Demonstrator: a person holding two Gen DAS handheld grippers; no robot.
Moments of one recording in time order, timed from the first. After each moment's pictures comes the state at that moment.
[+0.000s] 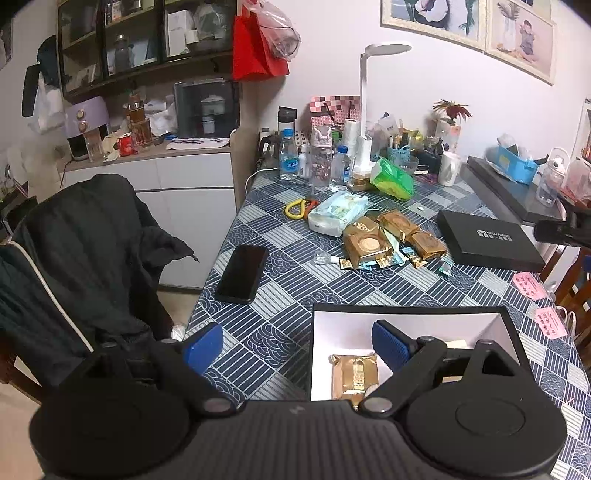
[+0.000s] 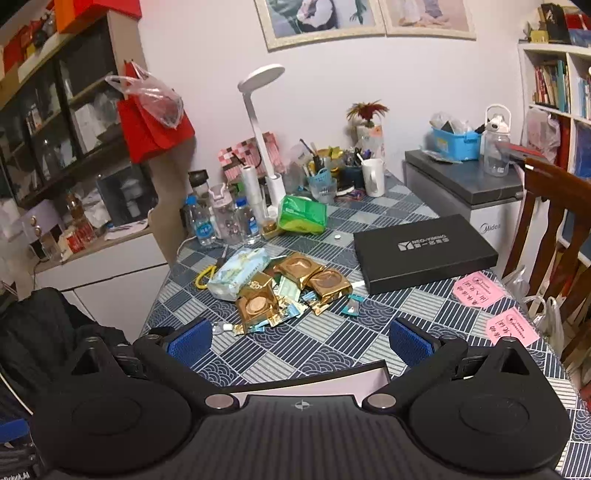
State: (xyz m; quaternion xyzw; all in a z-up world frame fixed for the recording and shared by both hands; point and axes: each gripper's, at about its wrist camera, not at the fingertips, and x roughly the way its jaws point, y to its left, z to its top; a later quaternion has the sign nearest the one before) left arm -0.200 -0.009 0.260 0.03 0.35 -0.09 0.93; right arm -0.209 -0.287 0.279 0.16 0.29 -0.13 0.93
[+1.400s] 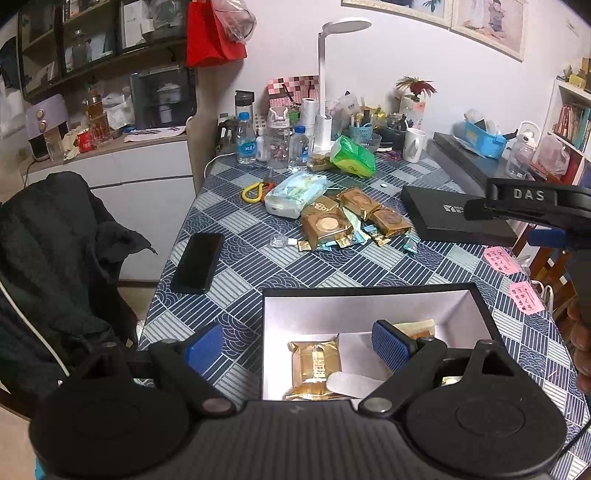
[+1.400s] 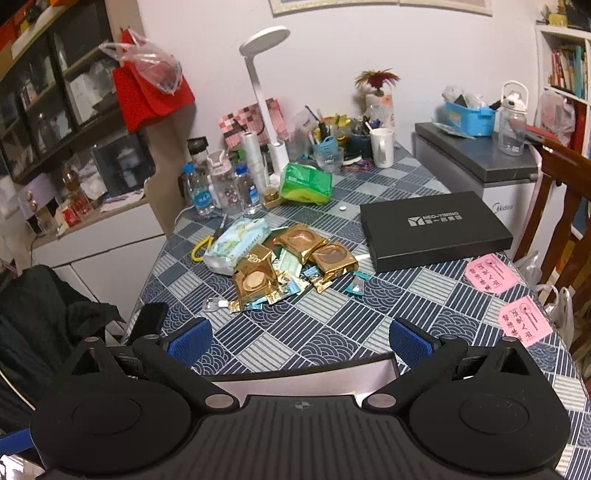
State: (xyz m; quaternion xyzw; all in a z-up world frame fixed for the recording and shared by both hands) left arm -0.193 -0.044 0.245 0.04 0.38 -0.14 0.91; right arm -0.166 -0.295 0.257 0.15 0.34 -0.12 0.92
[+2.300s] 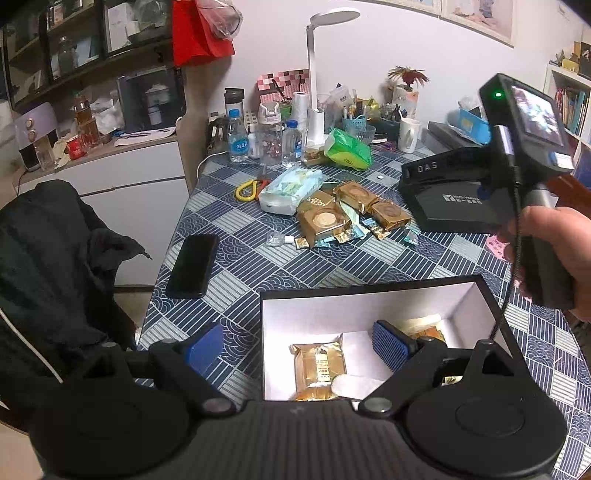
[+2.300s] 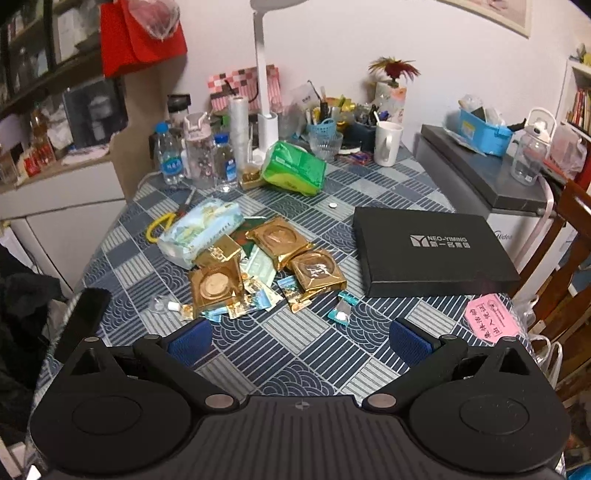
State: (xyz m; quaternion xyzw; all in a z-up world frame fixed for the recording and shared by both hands) left arm -0.179 -0.051 0.234 0.06 0.38 -0.15 0.91; right arm -0.046 -0.304 0.212 0.06 0.39 -0.14 0.91
